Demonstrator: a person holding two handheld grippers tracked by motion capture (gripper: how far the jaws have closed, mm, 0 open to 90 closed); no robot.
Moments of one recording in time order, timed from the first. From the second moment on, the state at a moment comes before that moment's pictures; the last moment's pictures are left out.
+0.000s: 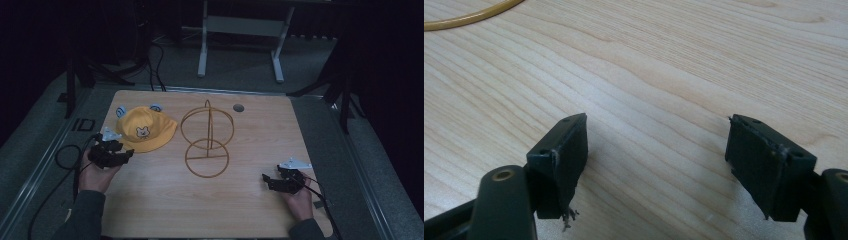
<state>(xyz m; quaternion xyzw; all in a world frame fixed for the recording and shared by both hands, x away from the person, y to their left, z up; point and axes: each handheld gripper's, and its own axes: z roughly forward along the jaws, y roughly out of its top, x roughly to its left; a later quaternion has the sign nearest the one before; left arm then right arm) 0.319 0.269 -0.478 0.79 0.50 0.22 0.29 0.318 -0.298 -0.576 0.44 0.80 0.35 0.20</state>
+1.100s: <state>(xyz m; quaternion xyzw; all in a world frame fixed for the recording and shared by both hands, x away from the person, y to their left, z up) 0.339 0.283 -0.427 0.81 0.47 0.19 0.29 0.317 -0.298 -0.576 0.44 0.80 0.35 0.20</state>
